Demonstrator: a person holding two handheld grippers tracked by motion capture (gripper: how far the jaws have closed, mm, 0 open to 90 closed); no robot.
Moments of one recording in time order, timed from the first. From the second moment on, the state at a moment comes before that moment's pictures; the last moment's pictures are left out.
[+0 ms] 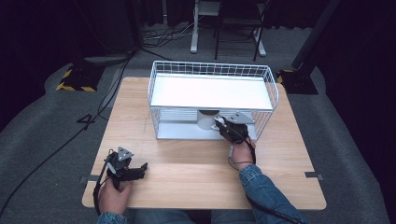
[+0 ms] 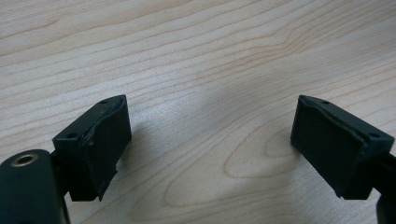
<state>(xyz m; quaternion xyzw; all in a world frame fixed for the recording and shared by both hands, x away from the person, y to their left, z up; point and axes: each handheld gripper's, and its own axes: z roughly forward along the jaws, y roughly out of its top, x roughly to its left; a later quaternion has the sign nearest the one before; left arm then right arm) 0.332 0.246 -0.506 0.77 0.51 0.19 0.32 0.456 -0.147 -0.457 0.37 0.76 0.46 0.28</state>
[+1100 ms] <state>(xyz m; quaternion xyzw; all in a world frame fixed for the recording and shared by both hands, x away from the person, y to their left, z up) 0.331 0.246 -0.506 0.77 0.51 0.19 0.32 0.421 -0.166 -0.415 0.34 0.77 0.49 0.25</state>
